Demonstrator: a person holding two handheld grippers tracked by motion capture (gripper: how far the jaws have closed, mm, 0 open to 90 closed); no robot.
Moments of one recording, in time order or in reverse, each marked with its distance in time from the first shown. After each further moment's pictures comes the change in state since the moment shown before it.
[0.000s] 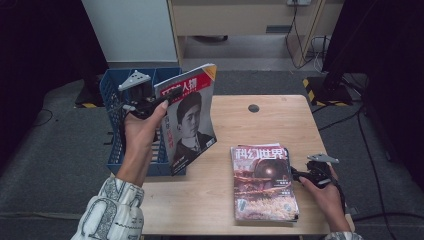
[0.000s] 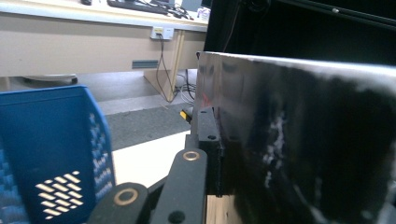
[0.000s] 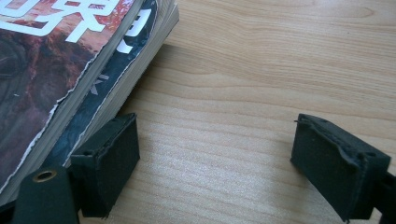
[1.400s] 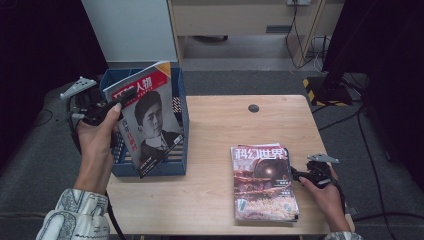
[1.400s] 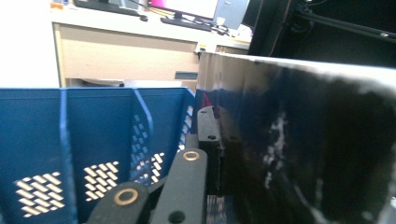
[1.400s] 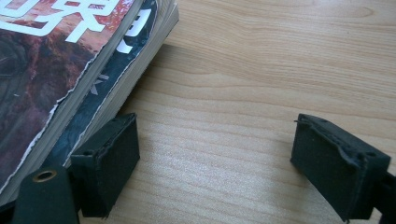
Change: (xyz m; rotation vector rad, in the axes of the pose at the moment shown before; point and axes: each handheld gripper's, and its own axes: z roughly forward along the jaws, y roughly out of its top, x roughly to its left) left arm 0.058 -0.003 -0.081 -0.064 0.153 -0.048; right arm 0.000 0.000 0.000 0.000 -0.001 0.001
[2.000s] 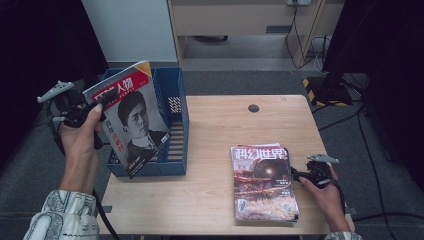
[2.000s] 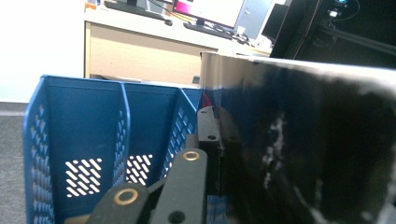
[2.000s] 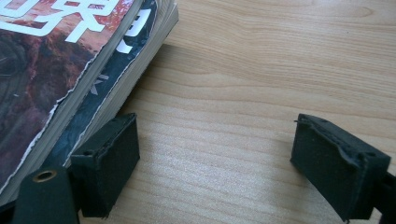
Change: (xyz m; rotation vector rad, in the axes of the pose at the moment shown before) left arm 0.037 -0.003 -0.021 -0.032 0.070 -0.072; right arm 0.000 0.000 0.000 0.002 0.000 -0.004
